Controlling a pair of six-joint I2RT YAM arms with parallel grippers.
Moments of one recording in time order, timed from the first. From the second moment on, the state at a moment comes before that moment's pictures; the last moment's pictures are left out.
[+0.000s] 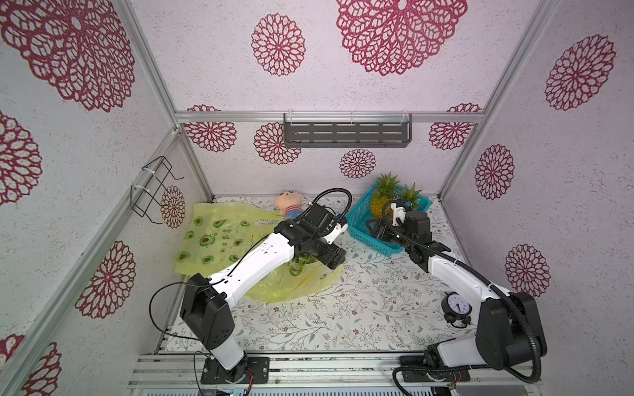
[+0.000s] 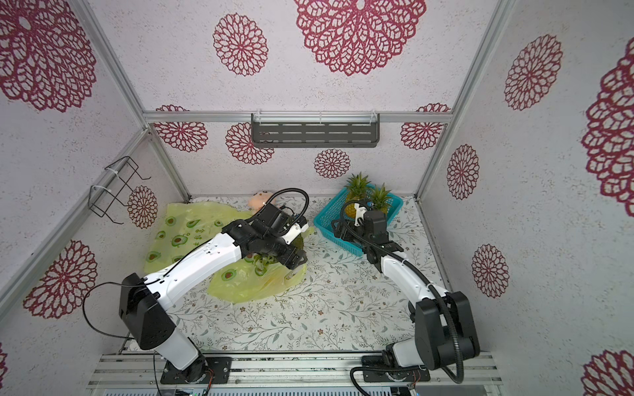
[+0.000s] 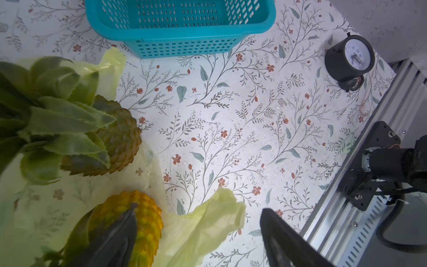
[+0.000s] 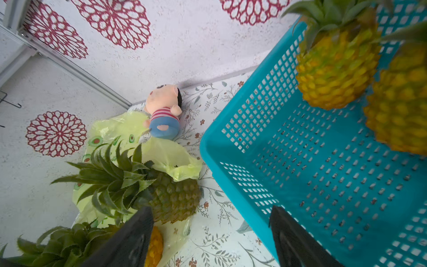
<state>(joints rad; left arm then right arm) -0.72 1.69 1.54 -0.85 0.19 0.02 0.28 1.44 0.96 0.01 -0.28 0.50</state>
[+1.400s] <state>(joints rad) -0.67 1.57 1.38 -0.86 0.25 0.04 0.41 1.98 1.54 -0.37 -0.44 -0.22</state>
